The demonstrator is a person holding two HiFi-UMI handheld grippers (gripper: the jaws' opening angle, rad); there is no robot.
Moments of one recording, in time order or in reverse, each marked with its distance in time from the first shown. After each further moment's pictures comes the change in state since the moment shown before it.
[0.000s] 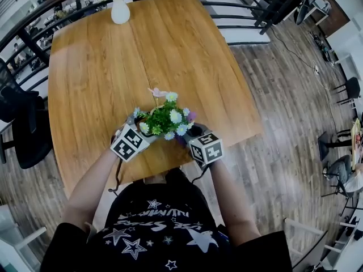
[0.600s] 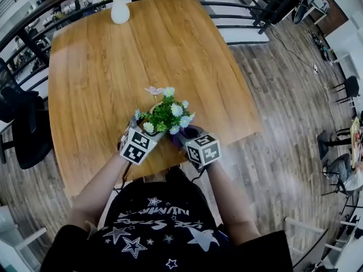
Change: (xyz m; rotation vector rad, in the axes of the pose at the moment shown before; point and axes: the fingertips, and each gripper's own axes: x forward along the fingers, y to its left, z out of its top) left arm 0.005 -0.001 -0.005 -0.149 -0.009 0.155; right arm 0.001 0.025 -0.003 0.038 0.001 0.035
